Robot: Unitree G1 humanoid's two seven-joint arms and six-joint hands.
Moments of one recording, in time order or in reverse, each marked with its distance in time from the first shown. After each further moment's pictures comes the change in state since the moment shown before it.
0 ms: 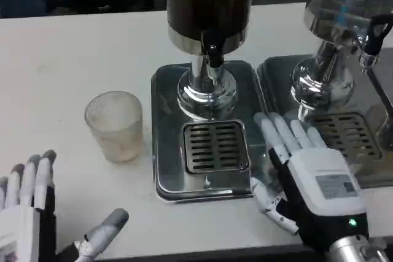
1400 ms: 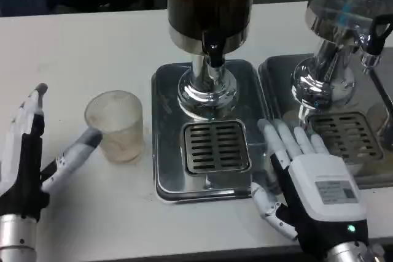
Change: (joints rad) left arm -0.637 0.089 0.110 0.834 -0.444 -0.578 -0.102; right arm 0.038 0.024 0.019 -0.050 -0.037 0.080 0.035
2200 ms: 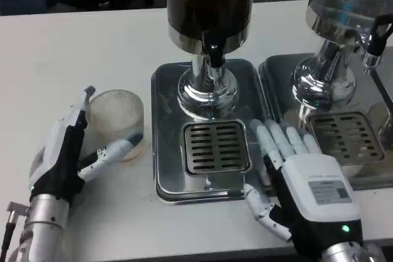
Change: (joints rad) left arm -0.269 -0.040 -0.112 0.444 -0.020 -0.147 -0.064; right arm 0.008 0.006 0.021 -0.034 -0.015 0.013 0.029
